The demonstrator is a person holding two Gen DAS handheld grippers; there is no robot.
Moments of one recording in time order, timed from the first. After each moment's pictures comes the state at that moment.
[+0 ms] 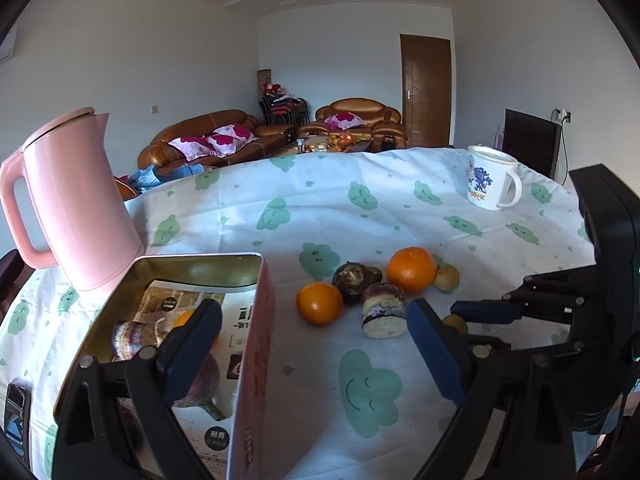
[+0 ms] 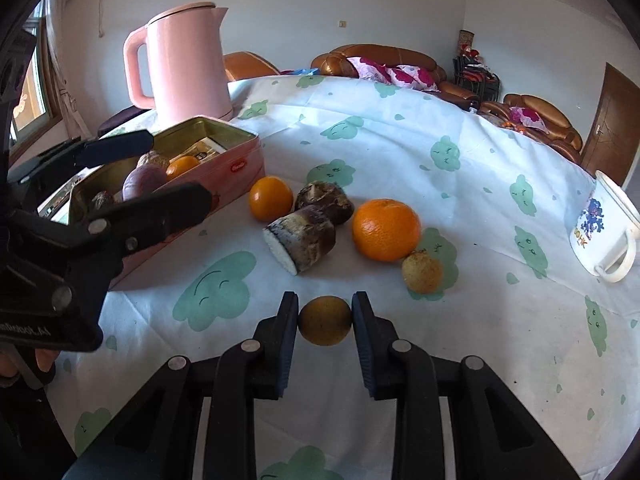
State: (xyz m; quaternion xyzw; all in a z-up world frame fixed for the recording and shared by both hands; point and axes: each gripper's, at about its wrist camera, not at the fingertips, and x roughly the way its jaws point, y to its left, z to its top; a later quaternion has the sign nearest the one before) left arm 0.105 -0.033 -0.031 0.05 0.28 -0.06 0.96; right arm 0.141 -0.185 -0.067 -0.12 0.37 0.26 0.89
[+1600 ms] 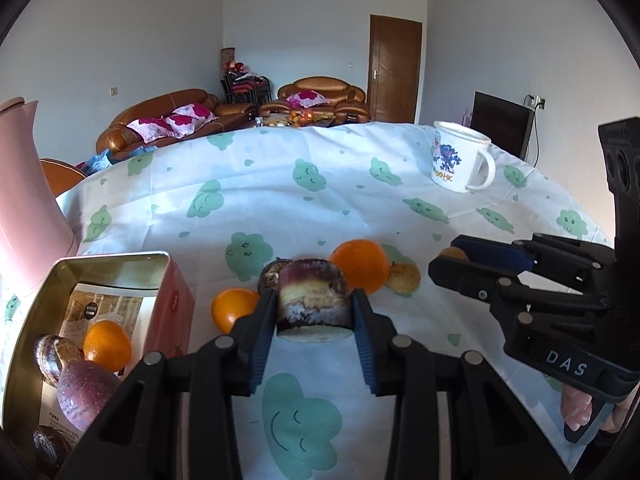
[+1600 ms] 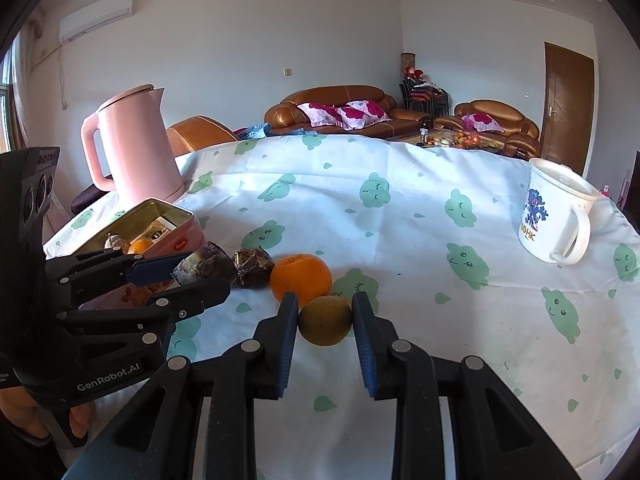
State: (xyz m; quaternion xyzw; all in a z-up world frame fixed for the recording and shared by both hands) left arm 0.138 -0.069 -0.049 0.04 0.32 -0.13 0.94; right arm 0.156 -0.229 -0.048 -0.03 0.30 0.21 0.93
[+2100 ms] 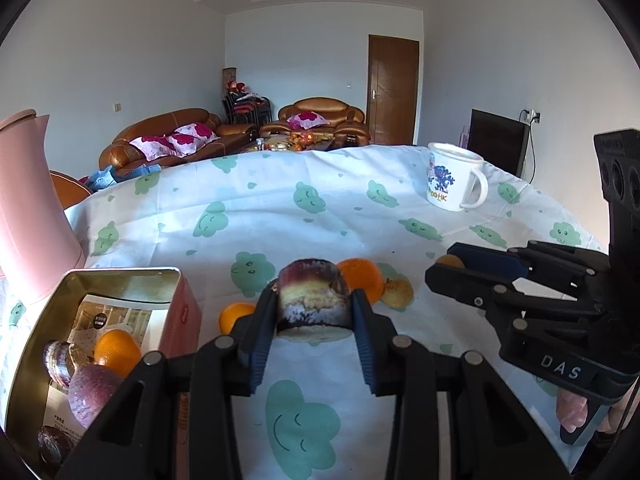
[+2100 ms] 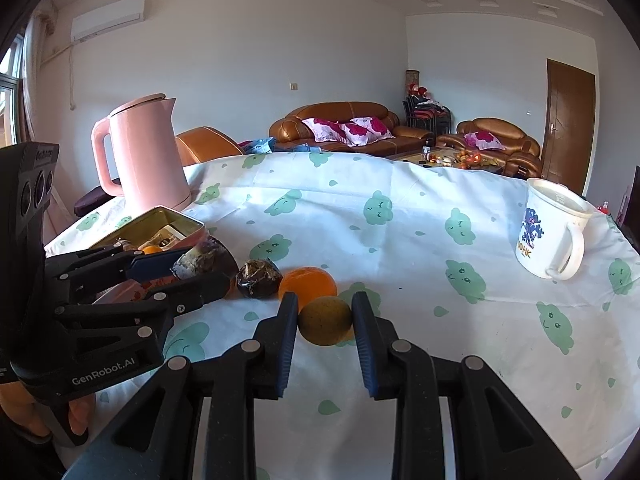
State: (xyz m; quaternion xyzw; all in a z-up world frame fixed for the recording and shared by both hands) left arm 0.125 -0.064 -0.041 0.03 0.28 -0.13 0.95; right arm 0.143 -0.228 -0.042 -0.04 0.27 0.21 0.94
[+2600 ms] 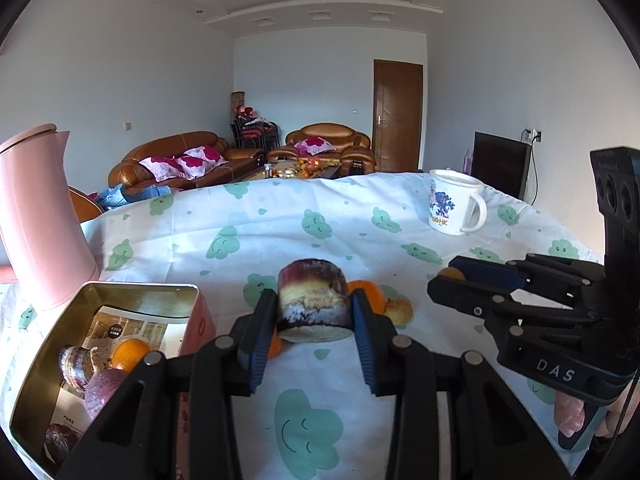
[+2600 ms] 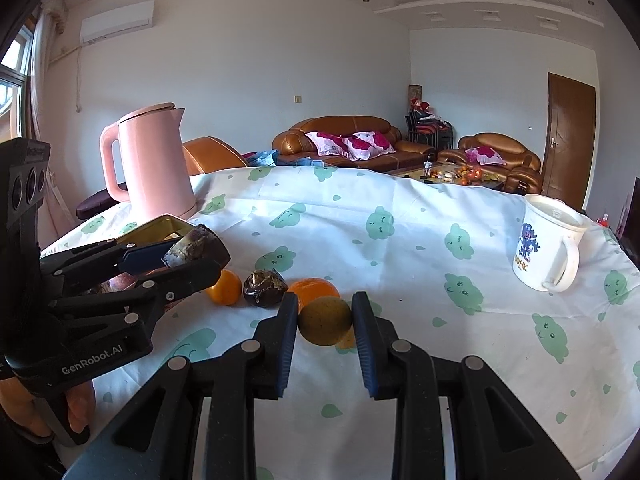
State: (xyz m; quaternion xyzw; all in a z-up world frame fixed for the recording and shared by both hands) left arm 0.111 -0.058 -0.033 0.02 0.23 -0.12 0.97; right arm 0.132 -0.228 -0.037 -0.05 0.24 0.22 0.94
